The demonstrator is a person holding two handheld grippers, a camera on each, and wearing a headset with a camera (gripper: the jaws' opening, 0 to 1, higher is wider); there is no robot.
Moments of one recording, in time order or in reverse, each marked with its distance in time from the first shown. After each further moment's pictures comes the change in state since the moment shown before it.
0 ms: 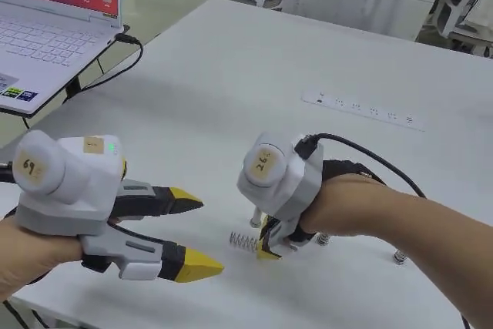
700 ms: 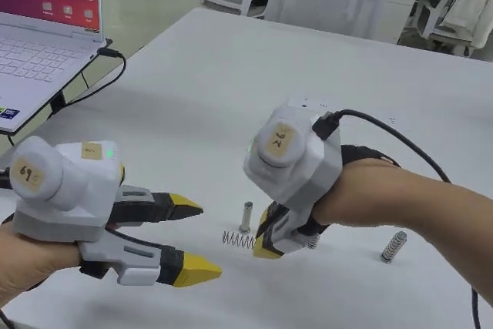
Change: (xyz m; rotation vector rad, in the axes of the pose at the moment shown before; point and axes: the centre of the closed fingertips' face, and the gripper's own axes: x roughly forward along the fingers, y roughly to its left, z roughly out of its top) left arm 0.011 -0.010 0.019 0.055 0.013 -0.047; right arm -0.061 0.018 0.008 0.020 -0.111 0.028
